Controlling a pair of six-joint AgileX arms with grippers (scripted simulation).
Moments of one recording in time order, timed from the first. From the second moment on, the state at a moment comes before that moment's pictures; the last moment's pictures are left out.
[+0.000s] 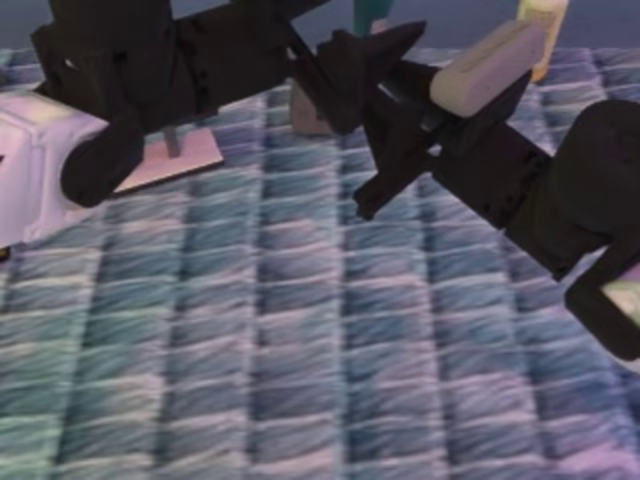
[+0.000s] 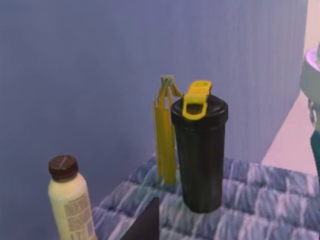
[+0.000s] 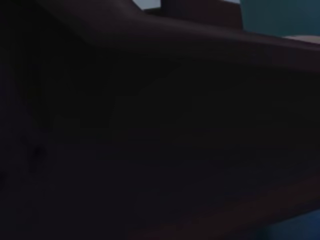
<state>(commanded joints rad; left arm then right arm) -0.52 1.57 1.02 0.52 0.58 0.10 0.63 1.62 0.71 1.05 -0.14 0.07</state>
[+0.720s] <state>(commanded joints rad) -0.52 1.57 1.02 0.52 0.58 0.10 0.63 1.62 0.71 1.05 -0.14 0.07</state>
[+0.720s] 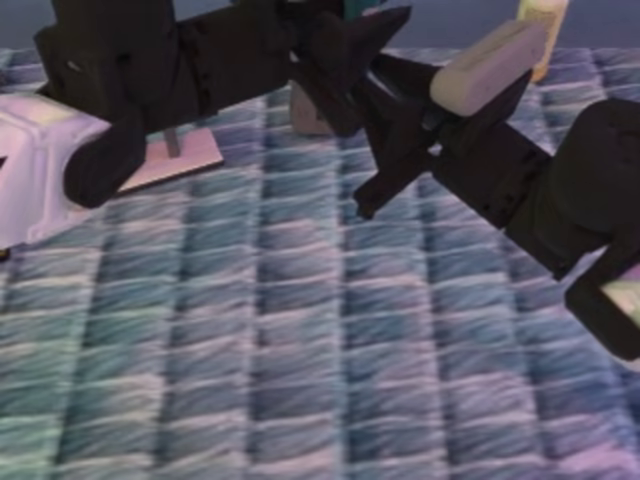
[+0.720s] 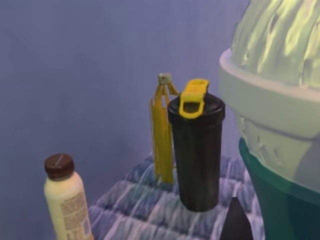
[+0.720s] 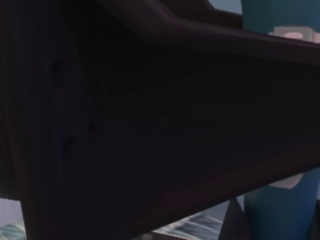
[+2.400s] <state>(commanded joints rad) -0.50 1.56 1.02 0.52 0.59 0.11 0.63 1.61 0.69 1.05 -0.14 0.06</state>
